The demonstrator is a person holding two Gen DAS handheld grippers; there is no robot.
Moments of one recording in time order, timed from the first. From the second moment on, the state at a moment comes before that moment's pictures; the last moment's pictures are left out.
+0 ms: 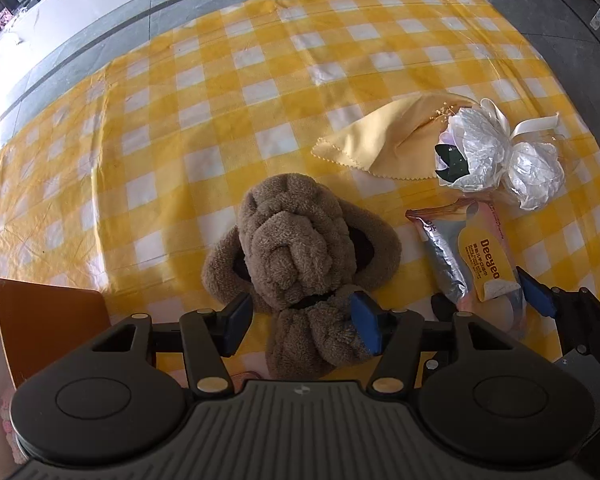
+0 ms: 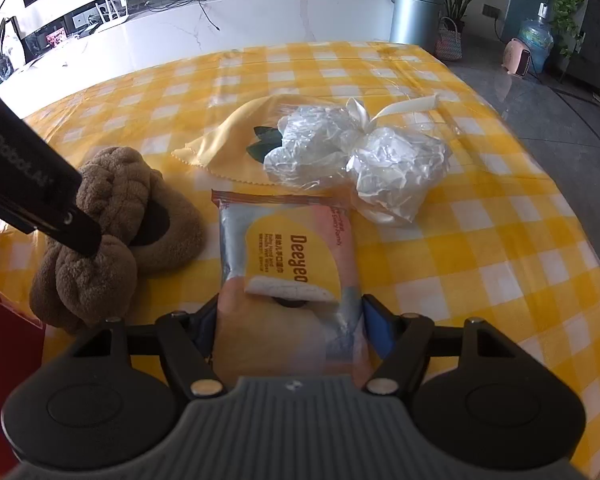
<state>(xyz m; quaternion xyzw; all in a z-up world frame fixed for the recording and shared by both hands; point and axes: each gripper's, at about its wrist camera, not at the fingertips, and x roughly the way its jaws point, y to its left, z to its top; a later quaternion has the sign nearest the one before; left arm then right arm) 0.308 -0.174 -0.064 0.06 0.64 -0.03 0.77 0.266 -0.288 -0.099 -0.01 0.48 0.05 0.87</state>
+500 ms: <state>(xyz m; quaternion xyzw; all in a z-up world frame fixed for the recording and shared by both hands) 0.327 -0.199 -0.106 0.10 0.67 0.02 0.74 0.269 -0.292 -0.100 -0.01 0.49 0.05 0.87</state>
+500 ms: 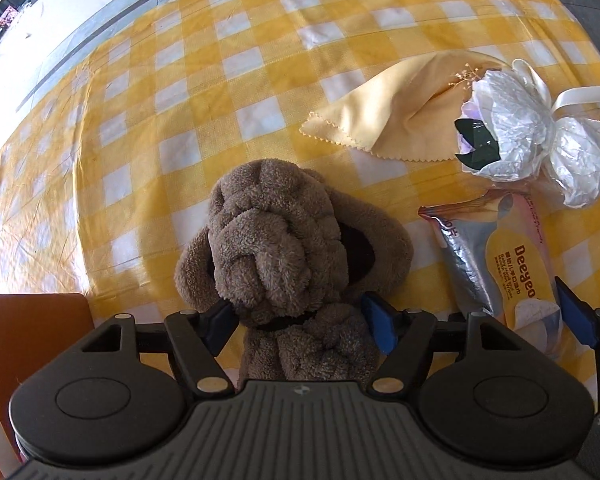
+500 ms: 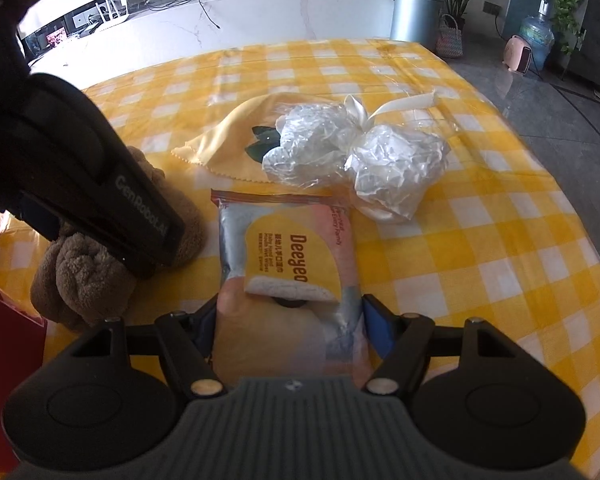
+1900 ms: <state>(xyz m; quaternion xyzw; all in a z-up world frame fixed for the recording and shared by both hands) 0.224 -0.116 0.030 -0.06 0.57 -0.14 0.80 0.240 -0.348 -0.070 0.20 0.43 0.12 0.87</state>
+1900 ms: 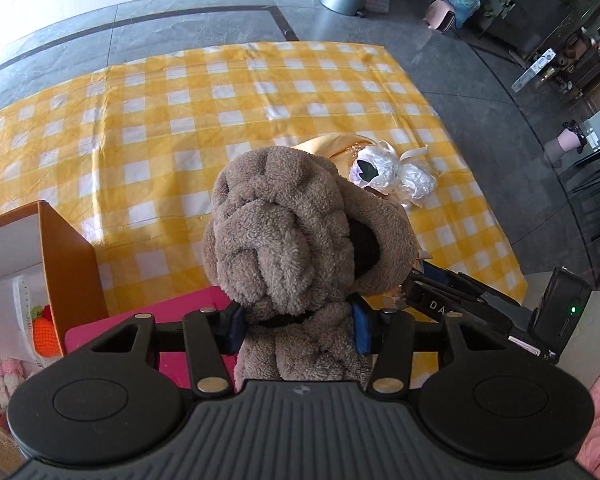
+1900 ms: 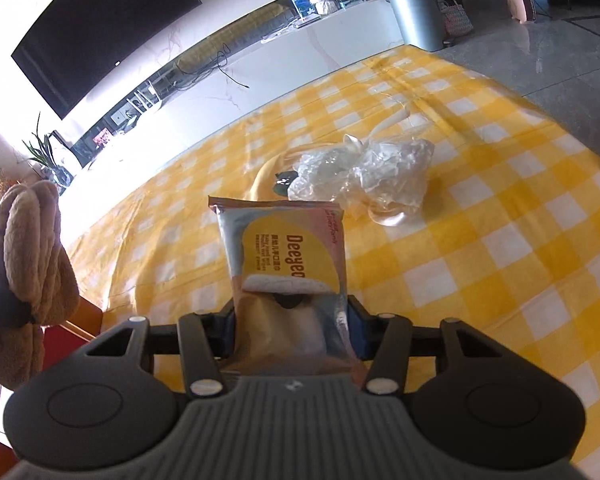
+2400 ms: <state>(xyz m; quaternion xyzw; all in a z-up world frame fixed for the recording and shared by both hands) 0.165 -0.086 0.094 -0.08 0.47 -0.17 0.86 0.217 -0.342 -0.022 0.23 0.36 0.18 0.89</state>
